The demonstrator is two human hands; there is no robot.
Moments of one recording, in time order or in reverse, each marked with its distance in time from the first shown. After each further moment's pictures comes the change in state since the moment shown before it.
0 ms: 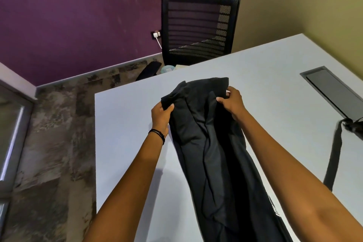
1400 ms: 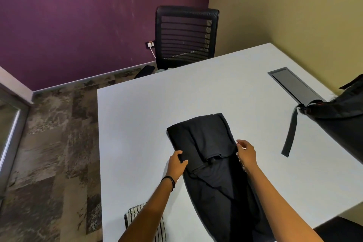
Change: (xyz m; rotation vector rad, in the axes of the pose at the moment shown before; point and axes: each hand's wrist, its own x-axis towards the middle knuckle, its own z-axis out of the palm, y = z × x) left_hand -0.193 -0.146 -0.031 0.509 -0.329 -0.182; right_hand -0.201 0.169 -0.069 0.040 0.220 0.236
